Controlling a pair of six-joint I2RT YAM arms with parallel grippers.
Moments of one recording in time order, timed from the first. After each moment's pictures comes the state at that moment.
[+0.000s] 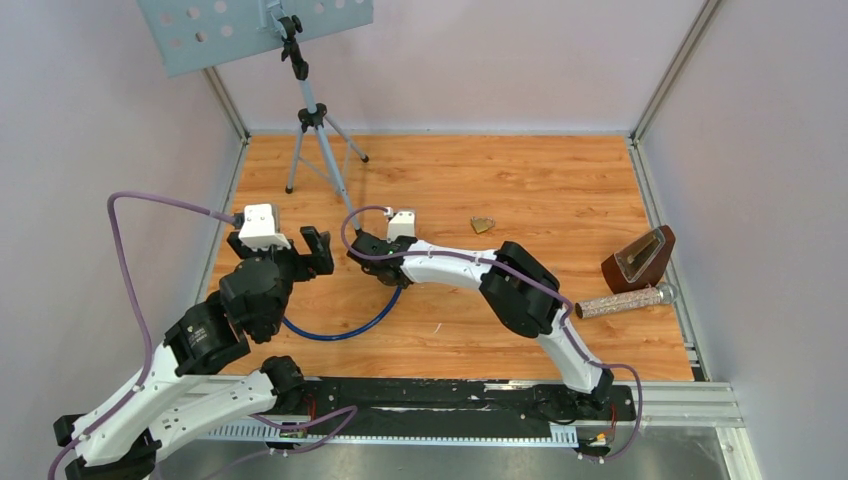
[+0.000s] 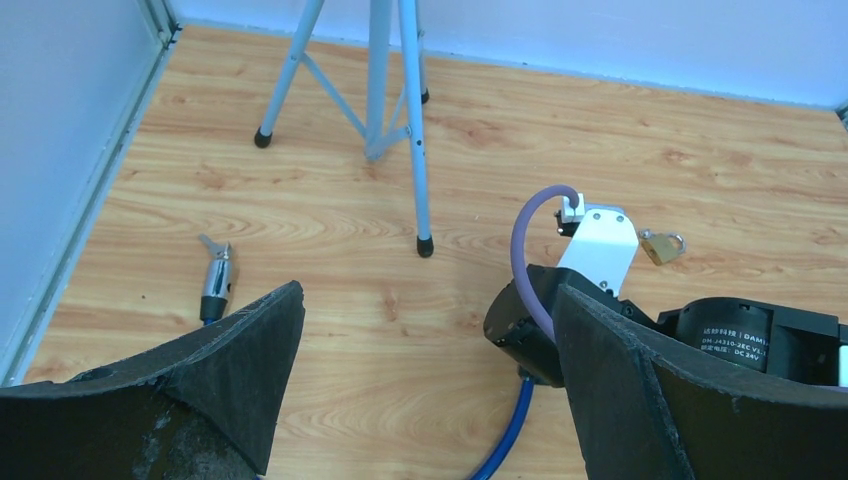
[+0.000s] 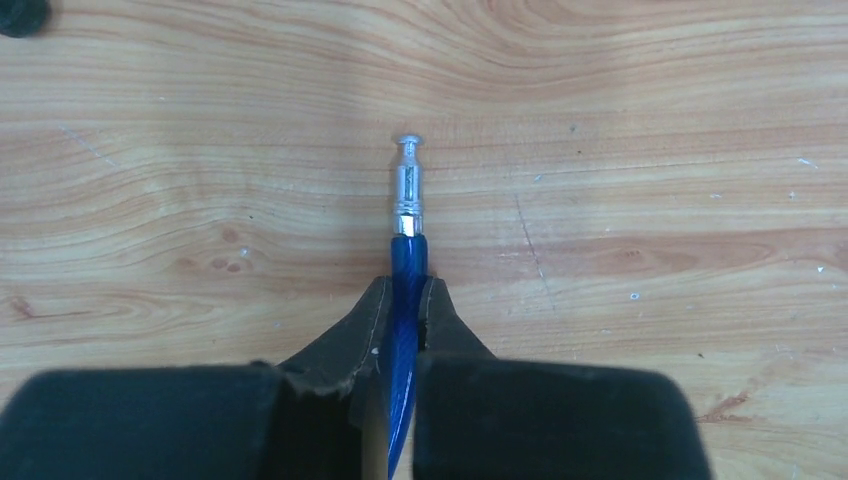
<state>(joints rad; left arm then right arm) -0.93 0.57 0.94 -0.62 -0.87 -0.36 1.05 2.24 1.72 -0.68 0.65 0.98</state>
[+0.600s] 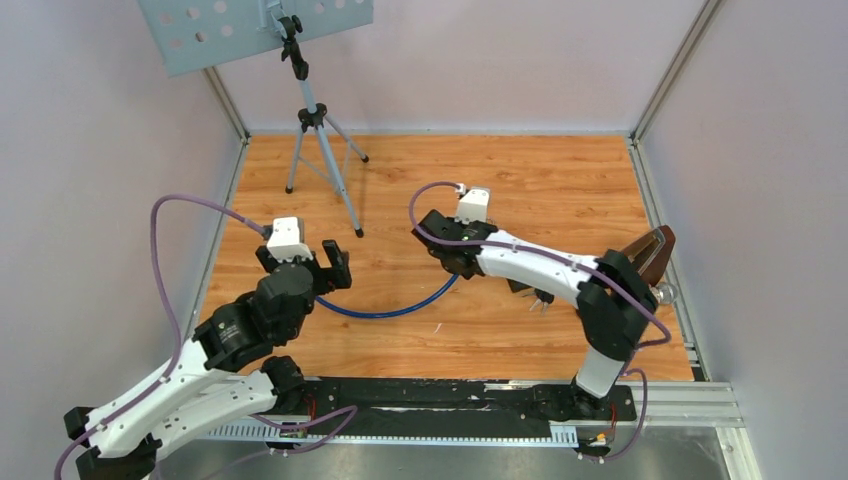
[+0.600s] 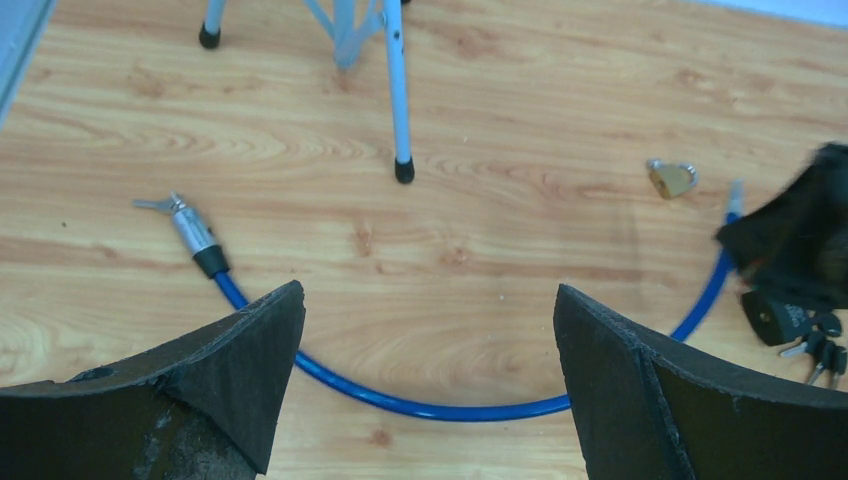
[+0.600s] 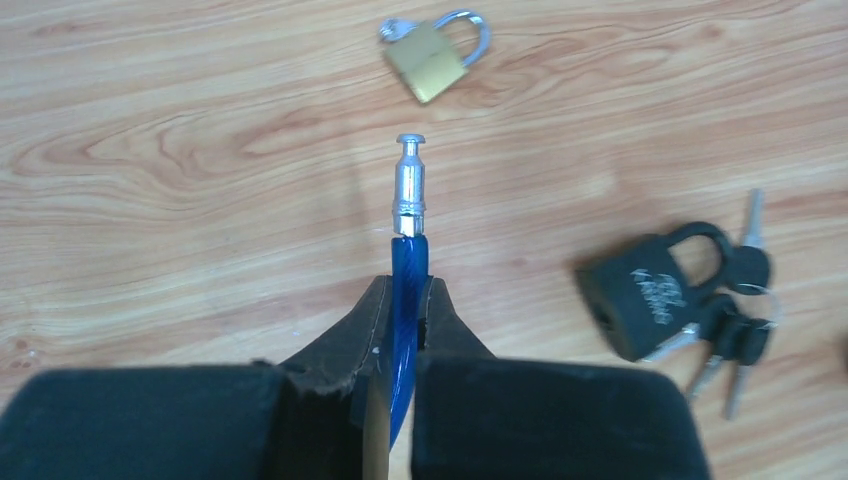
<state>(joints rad) -0.93 0.56 0.79 -0.62 -0.81 -0.50 0.92 1.80 1.34 -0.70 0.80 0.95</state>
